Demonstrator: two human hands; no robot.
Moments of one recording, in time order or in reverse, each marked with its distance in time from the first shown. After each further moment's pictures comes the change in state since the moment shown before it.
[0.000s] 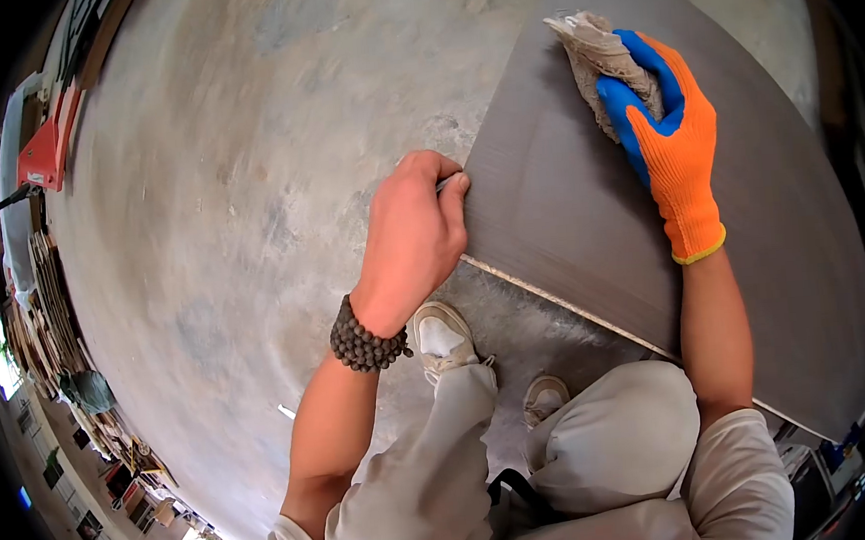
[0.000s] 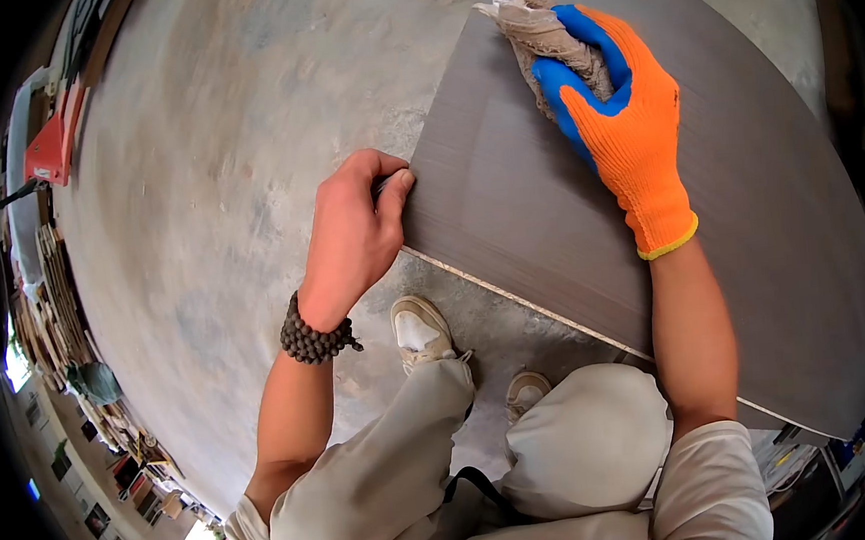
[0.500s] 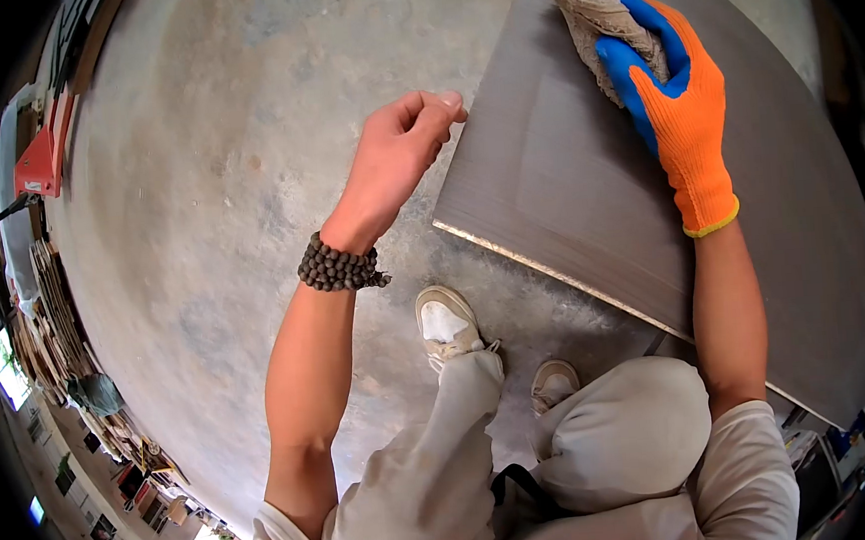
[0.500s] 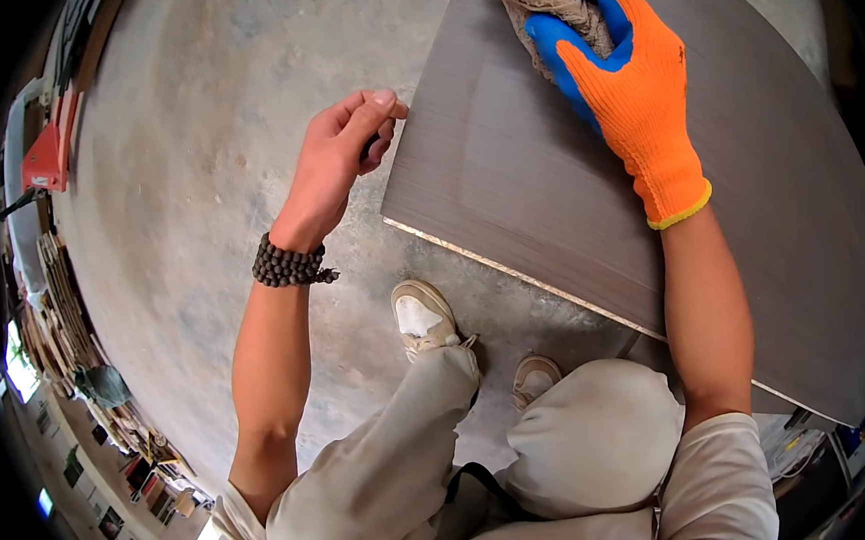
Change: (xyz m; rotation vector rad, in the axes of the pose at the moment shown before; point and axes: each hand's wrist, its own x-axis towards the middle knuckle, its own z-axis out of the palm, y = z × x) left_hand 0.039 -0.031 -0.007 -0.566 -0.311 -0.327; right_hand -0.002 0.002 -0.002 0.009 -0.048 0.024
